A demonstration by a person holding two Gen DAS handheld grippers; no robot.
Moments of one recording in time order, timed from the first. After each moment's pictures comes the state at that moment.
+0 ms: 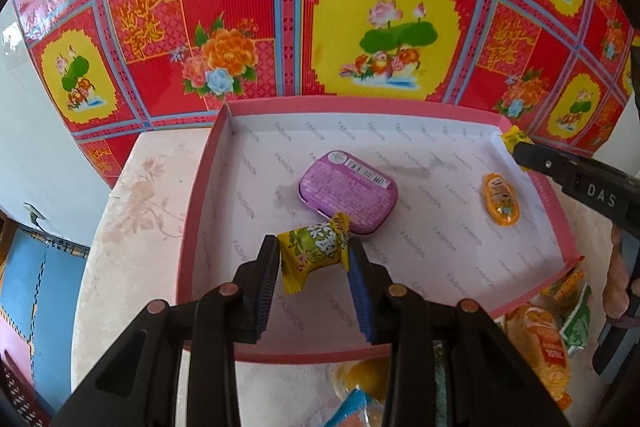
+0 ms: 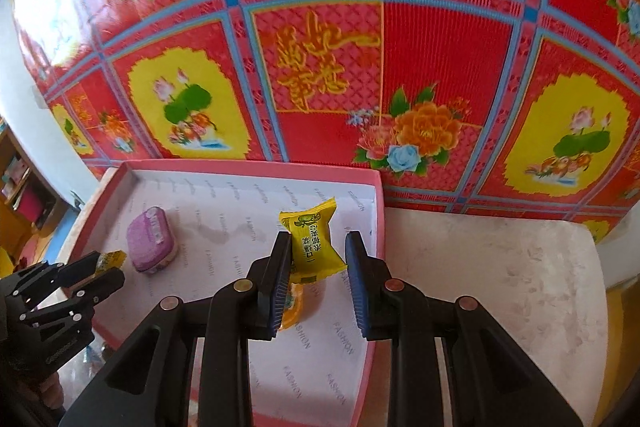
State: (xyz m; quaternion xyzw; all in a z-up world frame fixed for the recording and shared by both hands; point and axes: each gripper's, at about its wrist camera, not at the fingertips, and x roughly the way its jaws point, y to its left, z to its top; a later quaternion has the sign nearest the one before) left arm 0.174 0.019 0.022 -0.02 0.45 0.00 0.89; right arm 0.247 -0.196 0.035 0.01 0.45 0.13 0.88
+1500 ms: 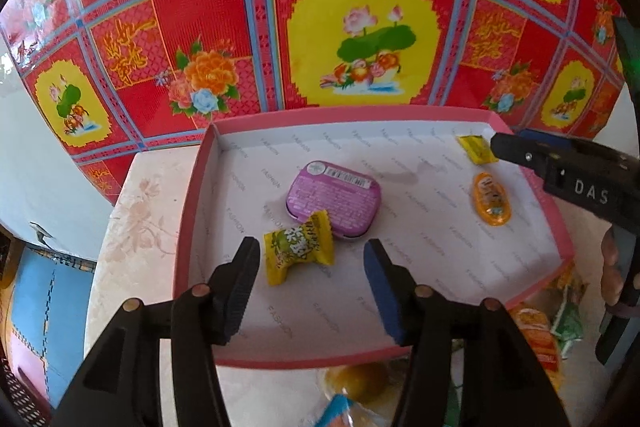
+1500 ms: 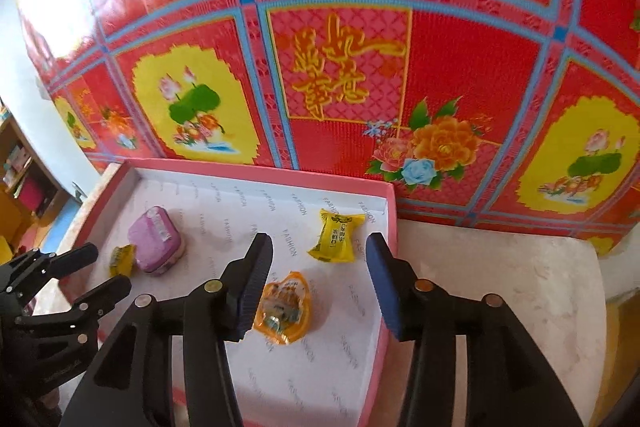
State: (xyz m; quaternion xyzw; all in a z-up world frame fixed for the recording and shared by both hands) left arm 0.176 0.009 0.039 0.01 0.45 -0.01 0.89; right arm 0.243 -0.179 0.045 -0.01 0.44 0.14 0.89
